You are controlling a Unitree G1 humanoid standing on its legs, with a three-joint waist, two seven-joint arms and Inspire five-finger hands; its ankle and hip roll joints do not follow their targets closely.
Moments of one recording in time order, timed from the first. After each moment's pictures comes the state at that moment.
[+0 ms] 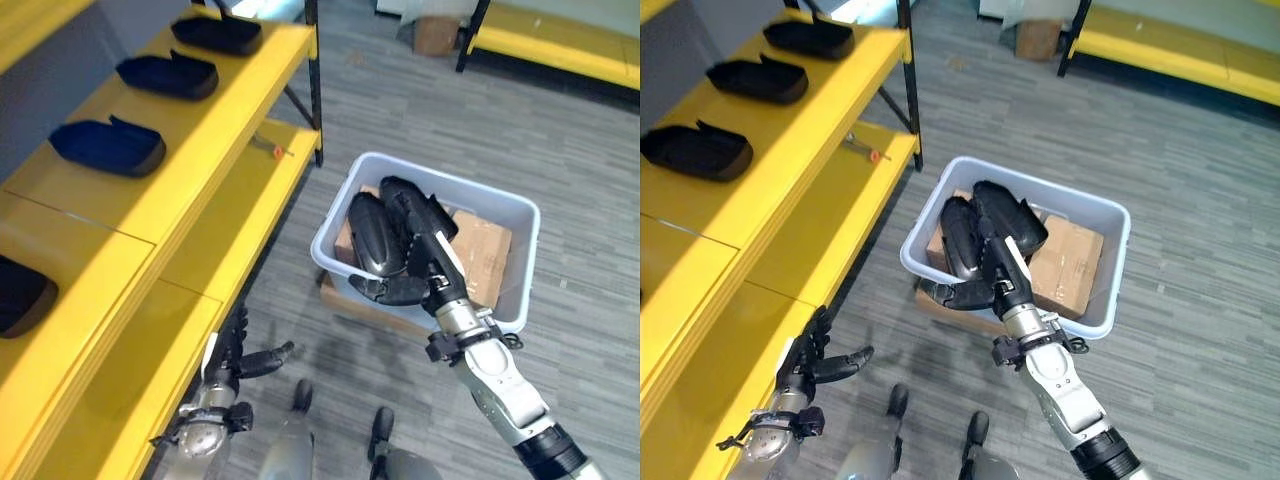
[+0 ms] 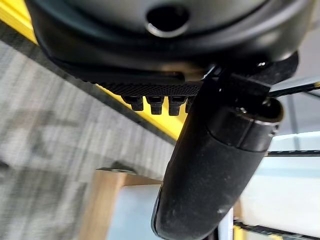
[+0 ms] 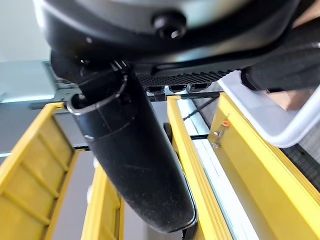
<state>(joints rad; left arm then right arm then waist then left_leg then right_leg) 0.23 0.37 -0.15 0.13 -0.31 -0.12 0.19 -0.18 -0.43 0.37 -0.10 0.43 -0.16 -0.09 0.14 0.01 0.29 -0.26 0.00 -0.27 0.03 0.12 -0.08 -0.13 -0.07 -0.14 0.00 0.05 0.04</state>
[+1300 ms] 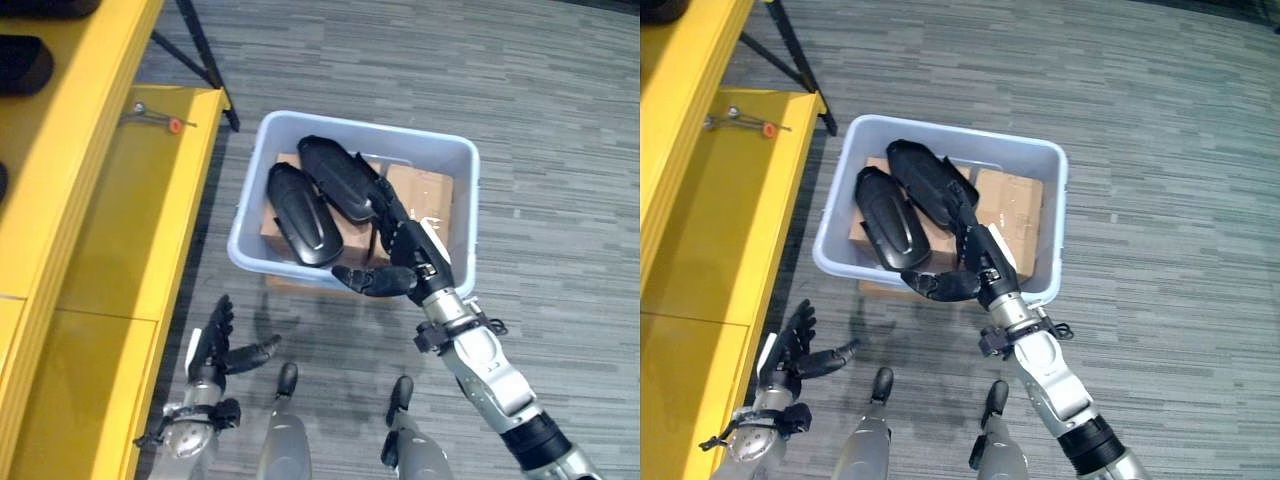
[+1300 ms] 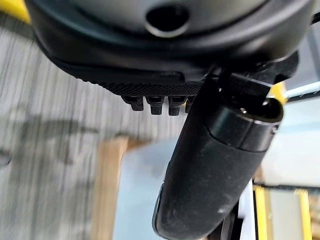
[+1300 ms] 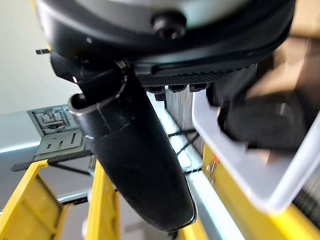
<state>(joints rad) 0.24 0.41 -0.12 0.07 -0.35 -0.13 0.20 -0.24 -0.42 0.37 -0.11 0.43 -0.13 -0.08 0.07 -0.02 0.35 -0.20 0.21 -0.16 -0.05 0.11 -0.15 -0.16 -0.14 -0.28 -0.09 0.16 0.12</state>
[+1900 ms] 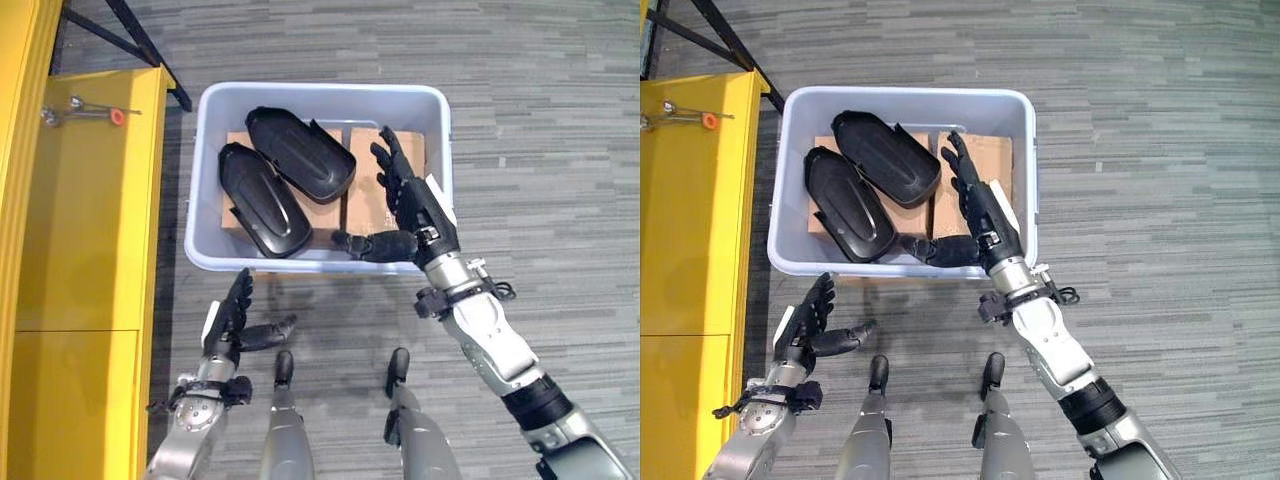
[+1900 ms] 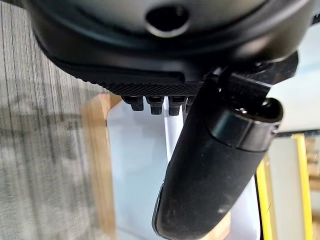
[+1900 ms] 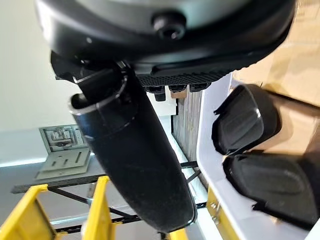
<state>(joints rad) 0.12 0.46 -0.18 0.07 -0.35 -0.13 0.19 -0.50 -0.45 0.42 0.03 0.35 -0.15 -0.15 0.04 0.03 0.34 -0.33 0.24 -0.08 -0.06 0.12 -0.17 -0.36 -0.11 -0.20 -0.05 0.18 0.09</state>
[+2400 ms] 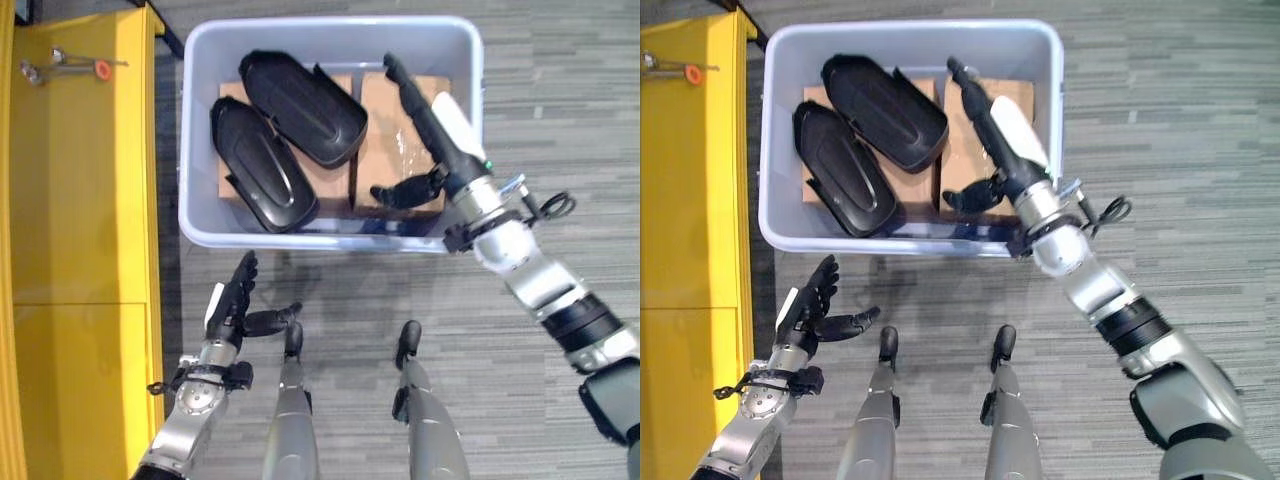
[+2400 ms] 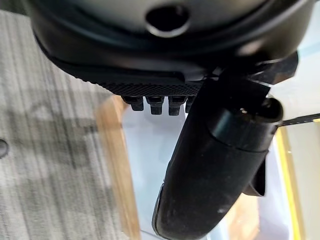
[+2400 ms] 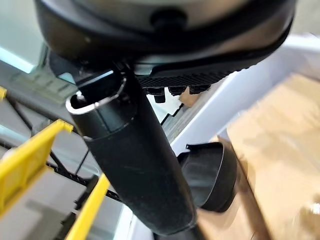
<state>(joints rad) 0.05 0.50 -0.20 0.08 -0.35 -0.15 0.19 -0.93 -0.79 0.61 0.26 -0.05 -0.15 -0.23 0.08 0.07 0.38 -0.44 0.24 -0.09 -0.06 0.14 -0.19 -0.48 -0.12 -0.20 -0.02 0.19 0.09</state>
